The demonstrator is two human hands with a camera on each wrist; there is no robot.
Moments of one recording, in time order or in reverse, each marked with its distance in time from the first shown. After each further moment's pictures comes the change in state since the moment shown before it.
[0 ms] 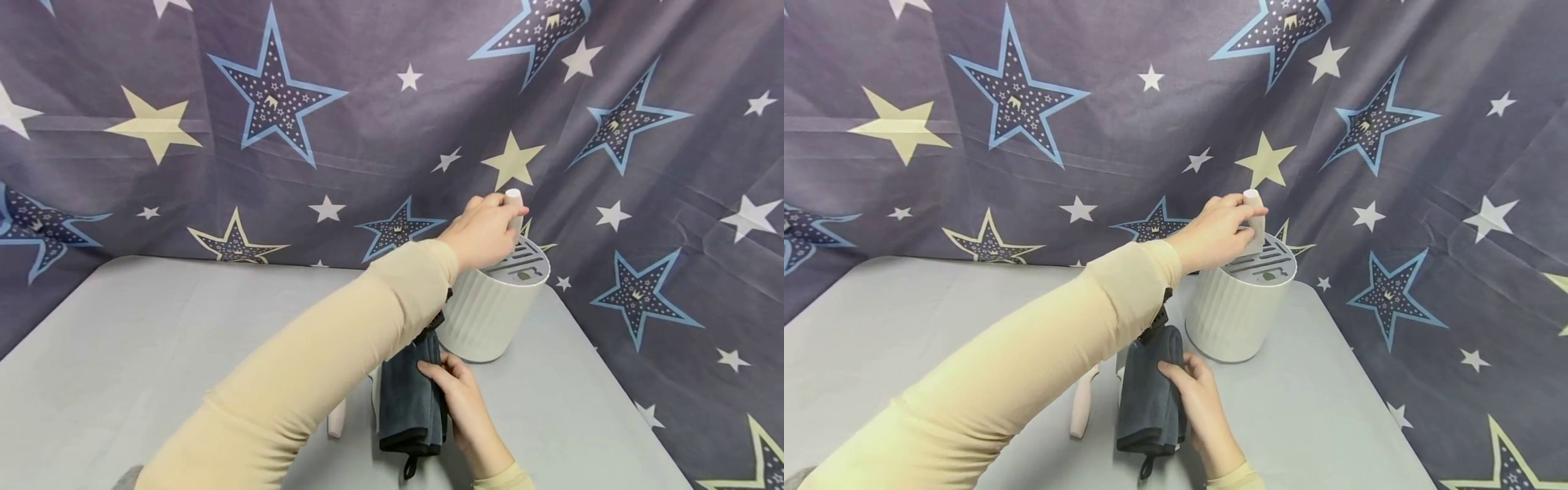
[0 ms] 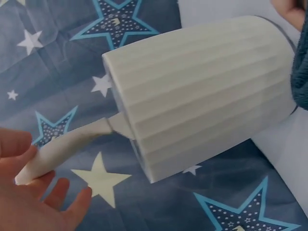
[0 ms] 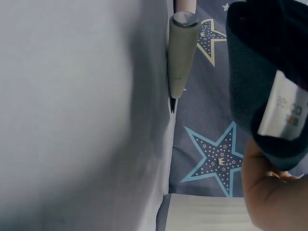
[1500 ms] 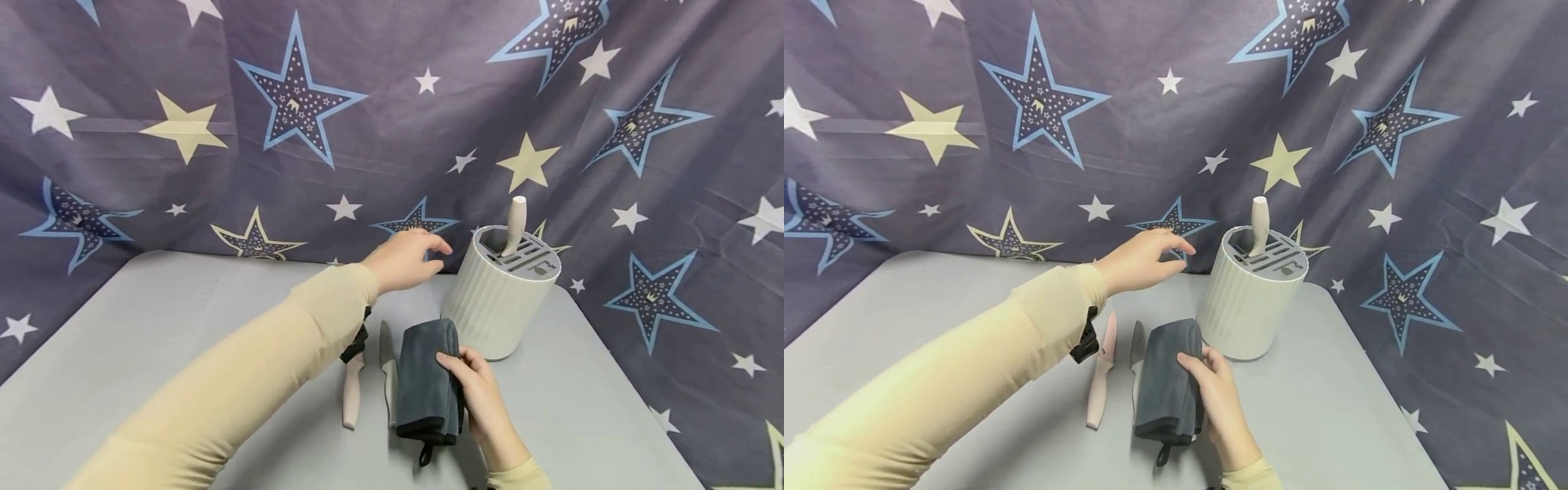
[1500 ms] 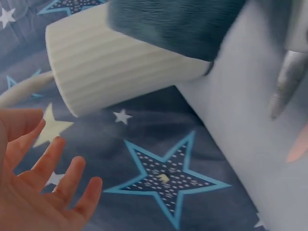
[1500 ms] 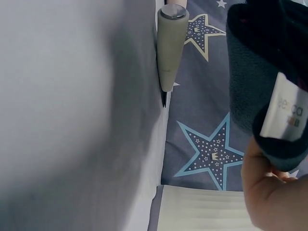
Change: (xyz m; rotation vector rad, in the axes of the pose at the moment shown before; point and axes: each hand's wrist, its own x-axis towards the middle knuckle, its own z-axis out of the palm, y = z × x) left_hand -0.074 -0.088 -0.014 -0.083 -0.126 -0.088; right_hand -0.005 -0.010 -0.001 0.010 0.041 0.006
